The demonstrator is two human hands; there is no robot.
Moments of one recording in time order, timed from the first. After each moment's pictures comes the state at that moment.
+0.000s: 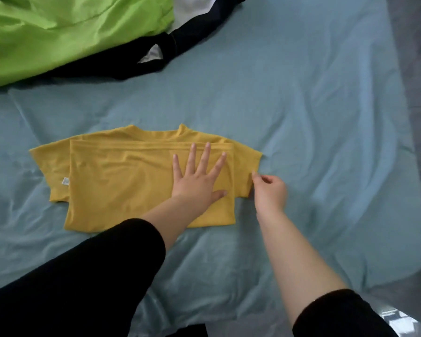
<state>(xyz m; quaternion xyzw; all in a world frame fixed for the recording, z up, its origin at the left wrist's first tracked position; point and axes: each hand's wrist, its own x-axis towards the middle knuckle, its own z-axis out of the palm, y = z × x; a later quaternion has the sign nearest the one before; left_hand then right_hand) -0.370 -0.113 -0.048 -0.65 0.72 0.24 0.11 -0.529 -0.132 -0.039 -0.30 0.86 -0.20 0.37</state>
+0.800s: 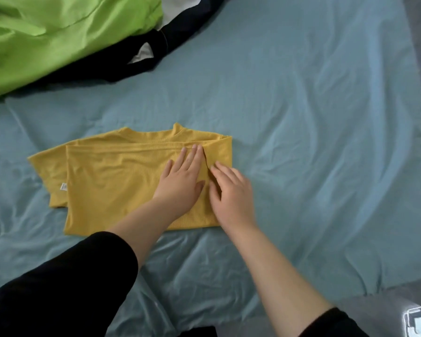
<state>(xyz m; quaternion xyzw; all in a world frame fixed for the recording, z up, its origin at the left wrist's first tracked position) -0.341 -0.112 -0.036 -0.66 0.68 0.31 0.04 -0.481 -0.102 -0.021 -0.73 0.62 -0.10 0.27</state>
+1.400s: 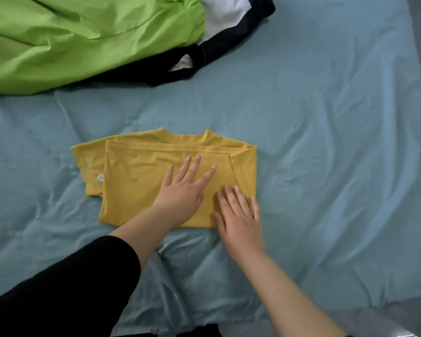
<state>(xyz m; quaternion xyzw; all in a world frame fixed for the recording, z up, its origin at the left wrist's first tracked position) -0.280 -0.075 -0.037 -0.64 0.71 0.27 0.07 -0.452 -0.048 -0.009 -0.80 0.56 0.08 0.21</state>
